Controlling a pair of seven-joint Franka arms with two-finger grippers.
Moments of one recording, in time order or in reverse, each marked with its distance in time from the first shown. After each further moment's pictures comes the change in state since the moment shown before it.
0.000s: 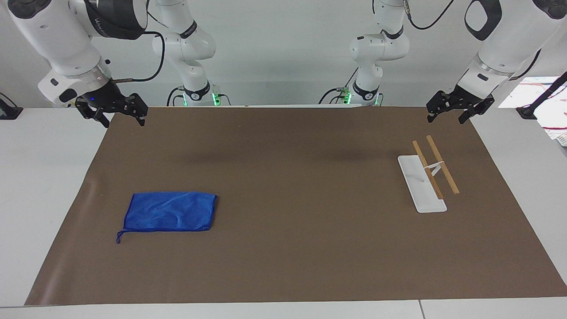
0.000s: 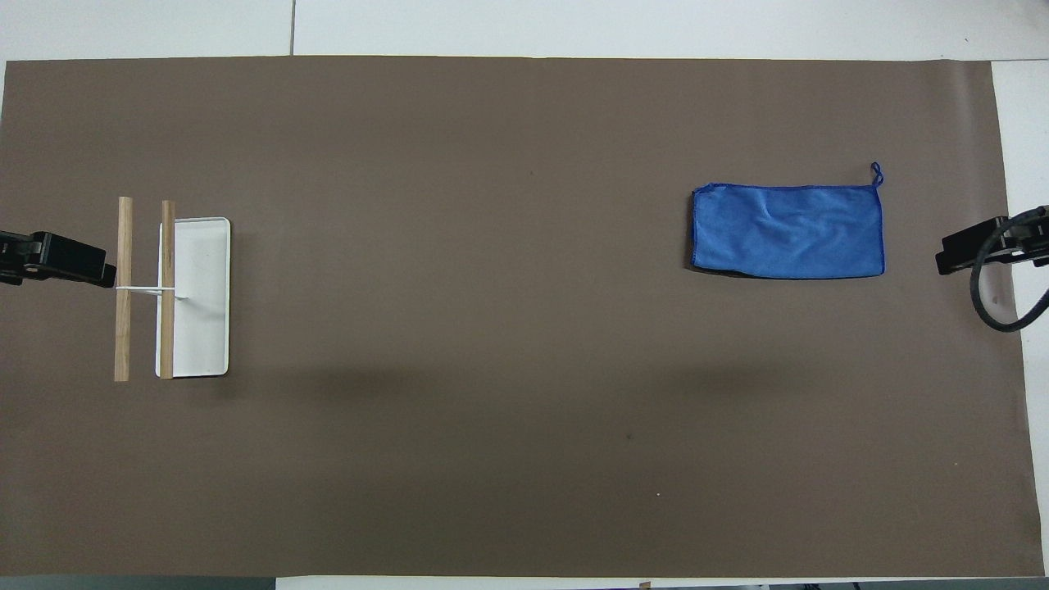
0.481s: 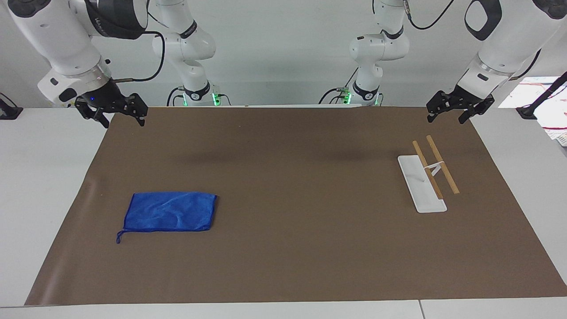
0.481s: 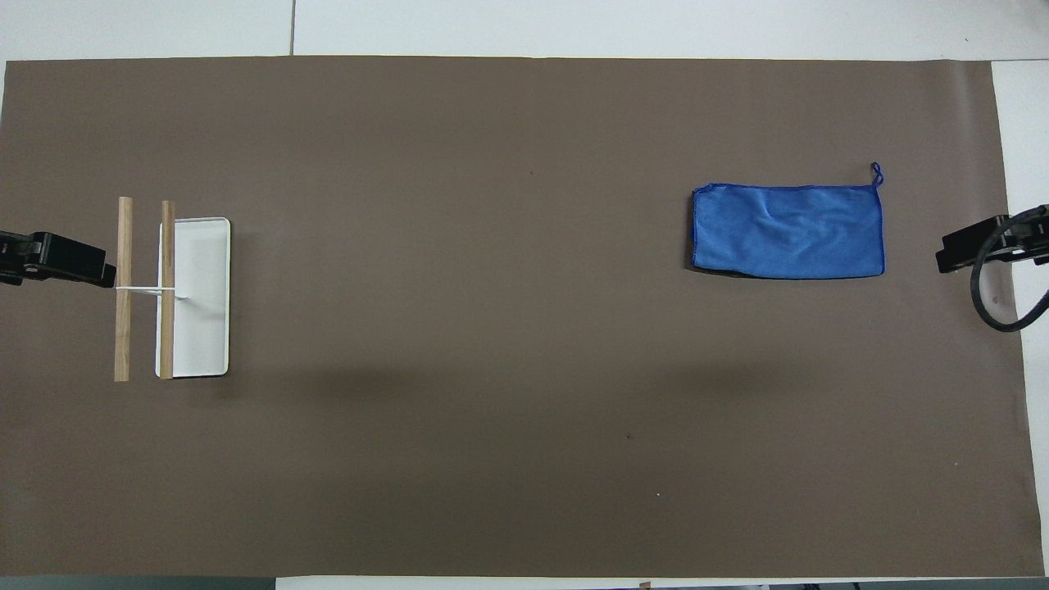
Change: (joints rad) left arm 0.000 0.000 0.000 0.000 0.000 0.000 0.000; right arm 0.000 -0.001 0.000 0.001 0.000 0.002 0.000
